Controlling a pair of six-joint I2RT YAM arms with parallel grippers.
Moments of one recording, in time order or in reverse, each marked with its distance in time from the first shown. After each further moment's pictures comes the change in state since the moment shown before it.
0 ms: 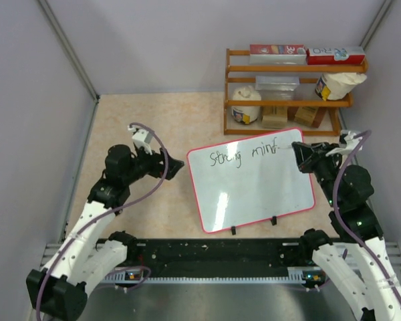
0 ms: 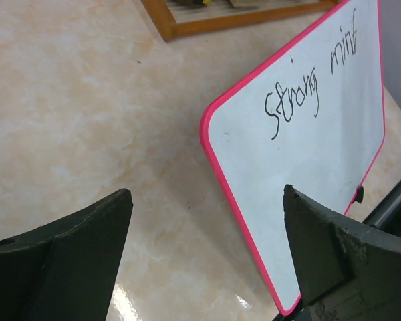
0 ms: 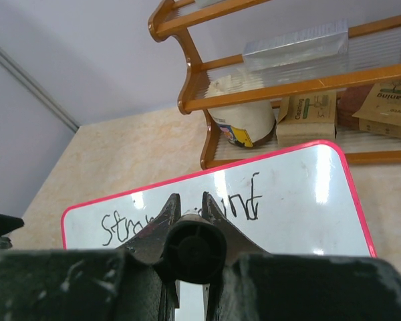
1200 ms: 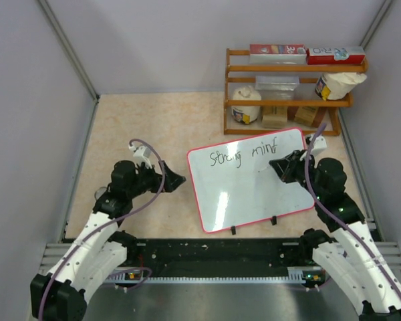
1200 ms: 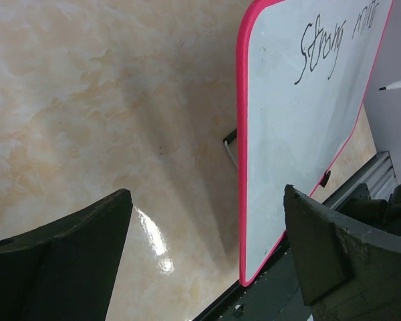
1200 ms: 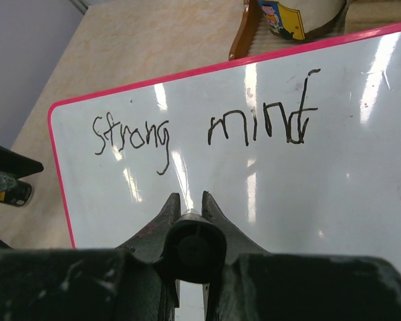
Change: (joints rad) left arm 0.001 -0.183 -0.232 0.005 -0.029 -0.282; right arm 0.000 0.083 -0.145 -0.037 -0.261 0.002
